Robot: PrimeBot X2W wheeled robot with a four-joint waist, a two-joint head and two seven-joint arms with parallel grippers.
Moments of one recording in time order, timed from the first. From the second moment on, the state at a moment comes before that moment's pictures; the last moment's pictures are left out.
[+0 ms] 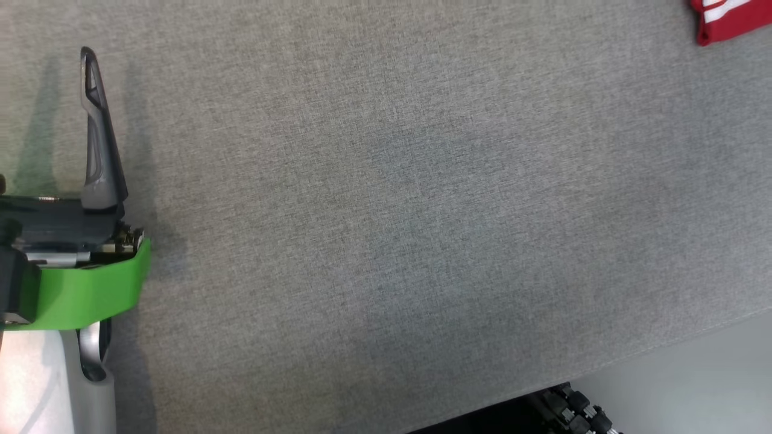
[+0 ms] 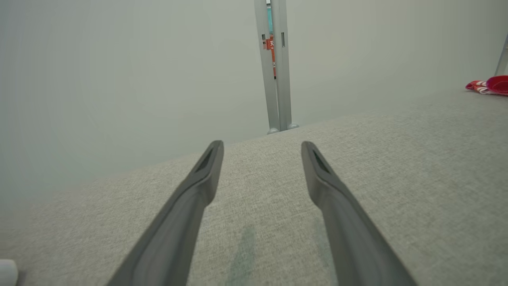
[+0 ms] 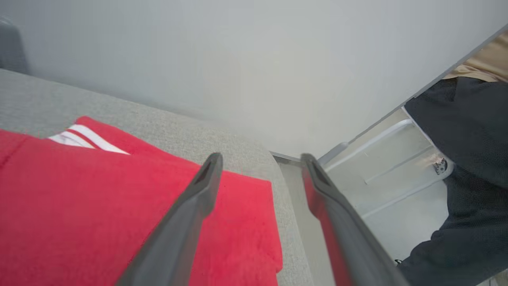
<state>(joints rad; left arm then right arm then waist) -0.35 0.21 0.03 -0.25 0.01 -0.06 -0.26 -1.40 -0.61 0.41 1.11 0.30 0.13 -0.26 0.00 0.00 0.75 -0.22</state>
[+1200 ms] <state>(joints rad) -0.04 0.10 0.13 0.09 -0.07 -0.04 -0.26 -0.38 -0.22 0.17 0.33 0.27 0.13 -0.26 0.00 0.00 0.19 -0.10</state>
